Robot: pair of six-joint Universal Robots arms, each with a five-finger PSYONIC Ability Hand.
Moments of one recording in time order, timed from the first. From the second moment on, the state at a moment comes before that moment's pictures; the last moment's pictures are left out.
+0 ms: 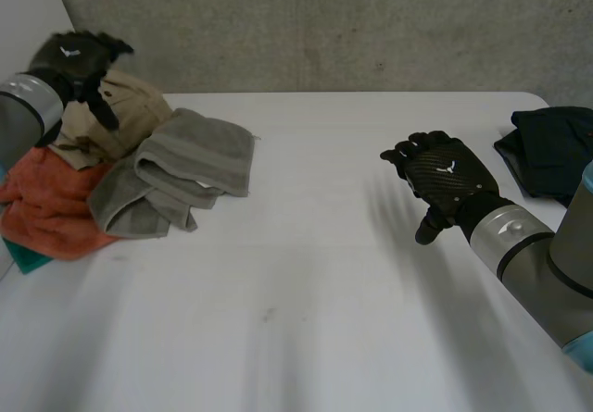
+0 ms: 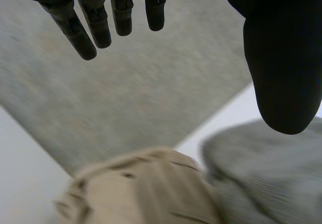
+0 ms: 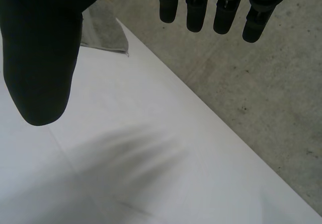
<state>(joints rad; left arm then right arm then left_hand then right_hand) 4.67 -2.21 -0.87 3.00 -1.25 3.50 1.90 -1.30 1.72 -0.23 1.29 2.71 0.19 0.20 0.21 0.20 0.05 0.22 0.21 0.20 0.21 0.04</state>
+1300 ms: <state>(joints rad) 4.08 -2.05 -1.43 3.18 -1.40 3.55 1.65 -1.36 1.50 0.12 1.20 2.83 0.59 0.63 0.65 0.64 0.47 0.22 0.21 0.20 0.21 0.04</state>
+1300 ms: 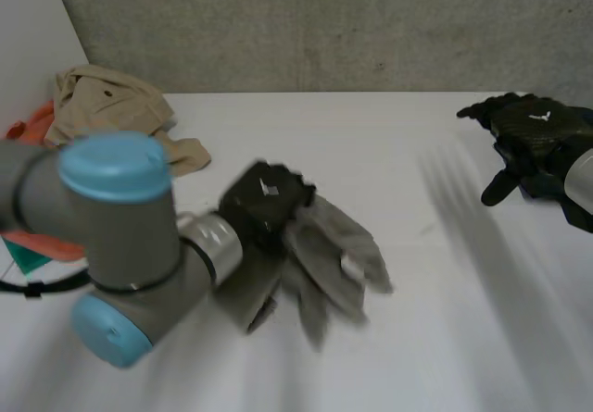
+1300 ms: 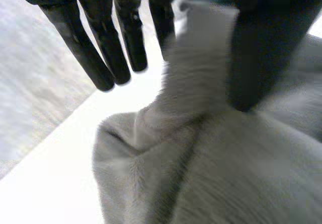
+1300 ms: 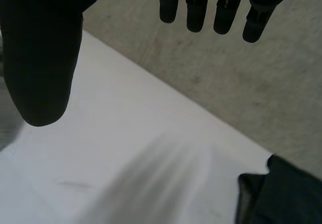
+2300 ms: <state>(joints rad) 4.24 -2.00 -1.65 3.15 -1.61 3.32 2.20 -0.95 1.45 -0.21 1.49 2.83 1.11 1.19 1.17 1.19 0.97 1.09 1.17 1.18 1.19 0.99</state>
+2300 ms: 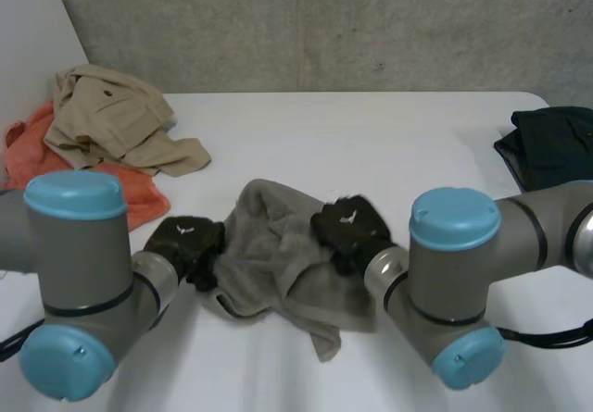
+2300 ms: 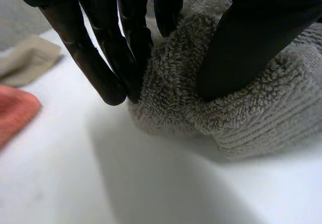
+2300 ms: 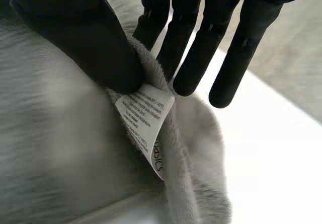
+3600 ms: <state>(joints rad) 4.49 -2.01 -1.36 3.23 -1.48 3.63 1.84 -1.16 1.31 0.24 1.37 2.76 0.19 0.20 0.21 0.20 0.05 0.22 0.22 0.22 0.23 0.06</state>
